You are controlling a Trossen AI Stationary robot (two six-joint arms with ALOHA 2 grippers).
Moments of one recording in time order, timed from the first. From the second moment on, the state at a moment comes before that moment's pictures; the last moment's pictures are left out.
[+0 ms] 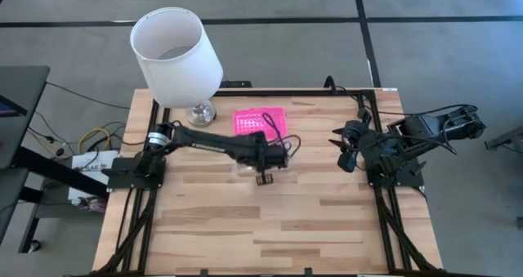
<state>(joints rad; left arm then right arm) -0.04 2.08 1.72 -0.93 -0.30 -0.17 0.33 0.95 1.14 -1.07 0.63 0.42</state>
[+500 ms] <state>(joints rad) 0.07 2.08 1.72 -0.93 -0.27 -0.04 0.33 1.00 1.14 -1.06 0.63 0.45</state>
